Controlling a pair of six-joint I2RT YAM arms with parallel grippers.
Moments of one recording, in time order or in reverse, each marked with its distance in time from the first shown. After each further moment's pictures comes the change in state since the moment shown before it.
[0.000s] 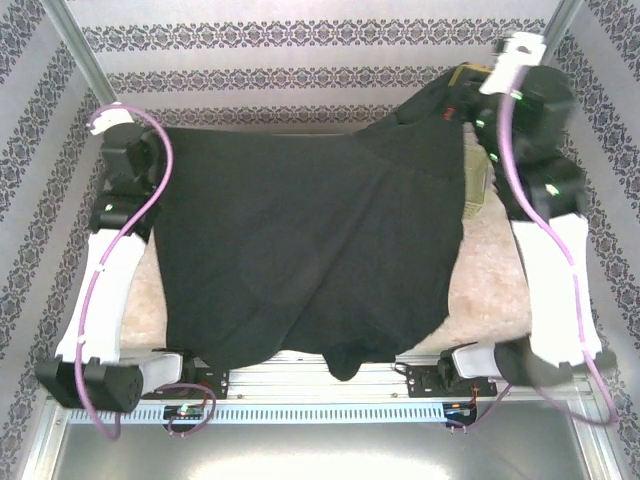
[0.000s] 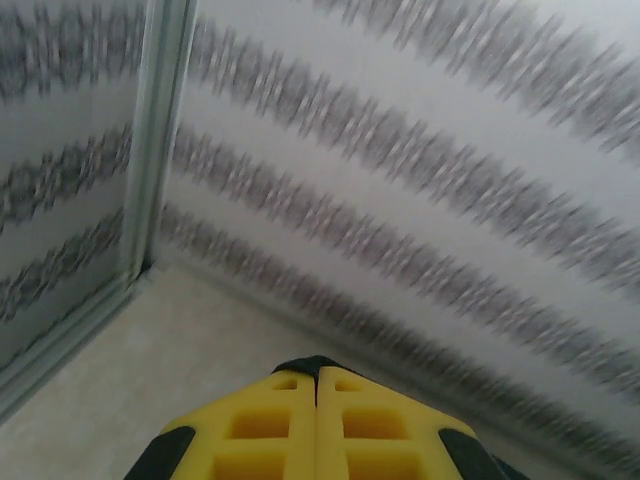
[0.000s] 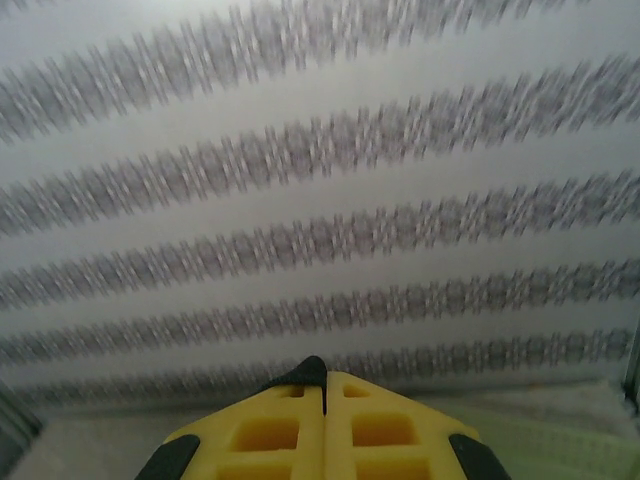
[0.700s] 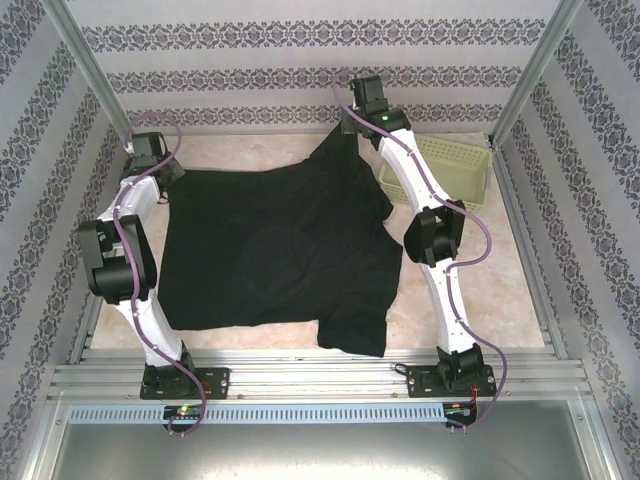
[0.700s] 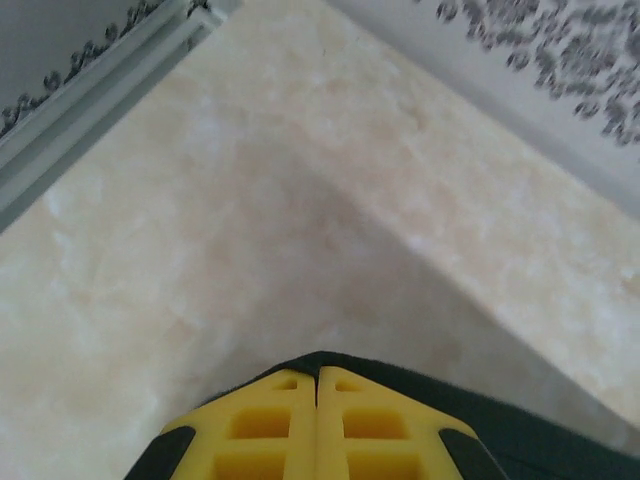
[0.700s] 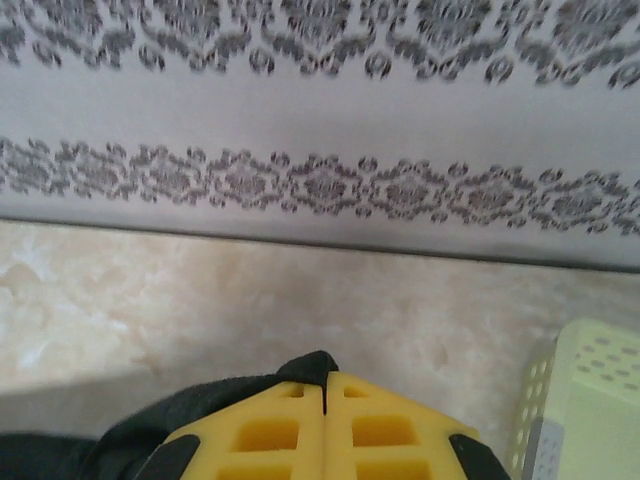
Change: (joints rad) left arm 0.233 0.668 0.126 0.098 0.234 -0.019; right arm 0.078 1.083 0.665 -0.075 0.030 -0.066
